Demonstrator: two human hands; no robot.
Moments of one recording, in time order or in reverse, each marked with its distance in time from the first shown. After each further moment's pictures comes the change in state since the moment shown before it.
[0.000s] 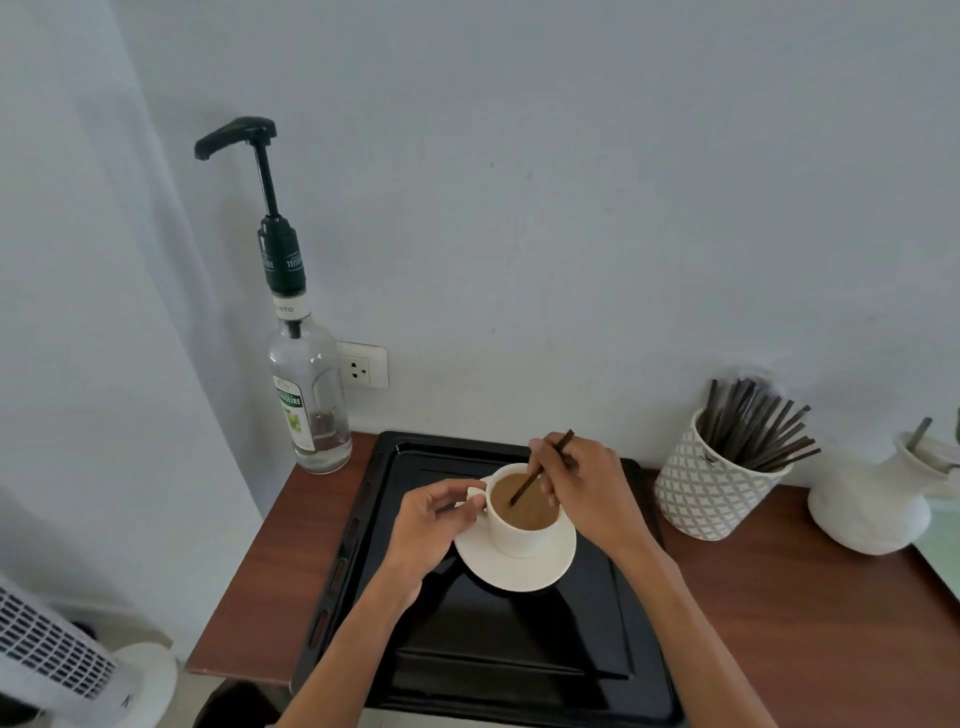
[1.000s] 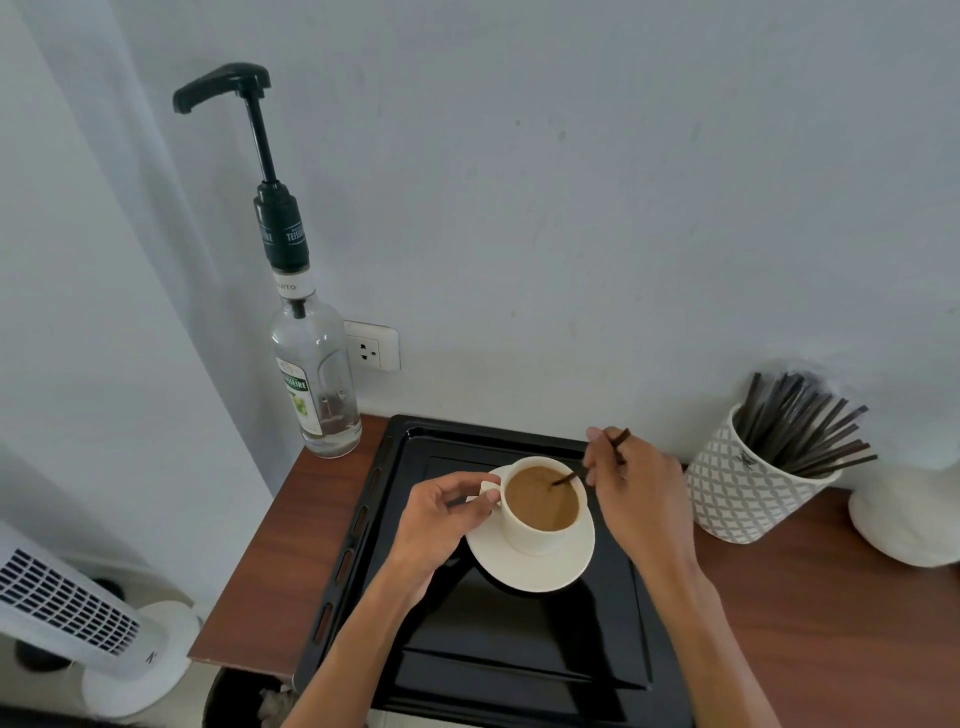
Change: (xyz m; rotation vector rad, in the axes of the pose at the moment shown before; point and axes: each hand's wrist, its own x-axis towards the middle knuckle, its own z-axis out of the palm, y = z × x) left_hand -0.001 0.003 -0.003 -0.068 -0.012 -0.056; right_hand -0.003 0.010 -0.008 -0.286 0.220 0.083
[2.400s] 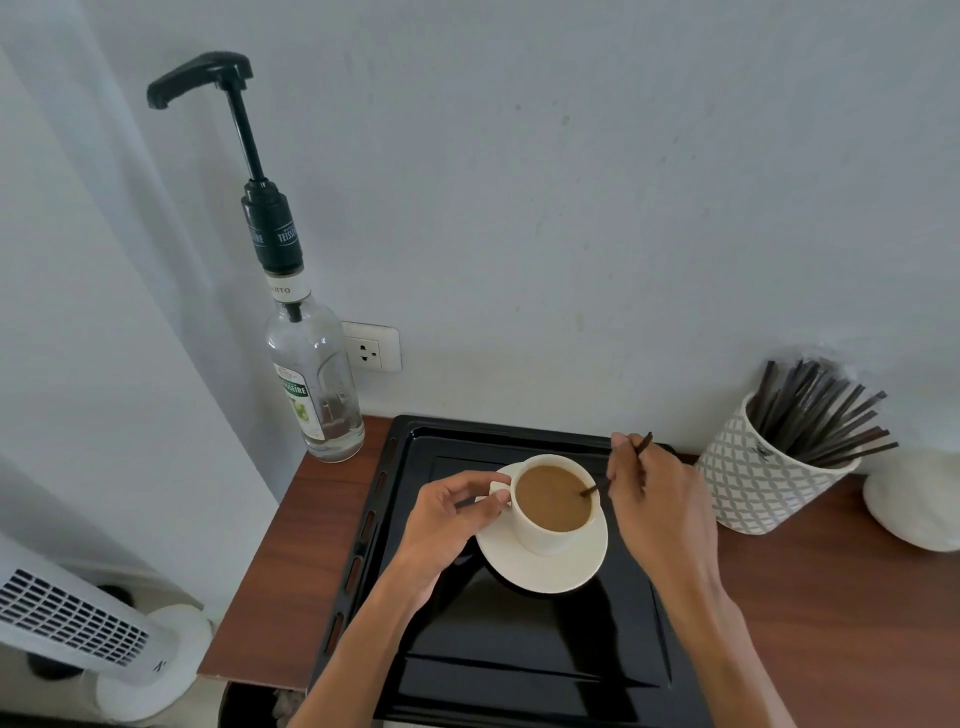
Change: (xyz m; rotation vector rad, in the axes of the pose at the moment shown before) left_hand 0.006 0.001 -0.006 0.026 -0.069 -0.025; right_hand -0.013 0.000 0.001 -0.079 0.088 0.044
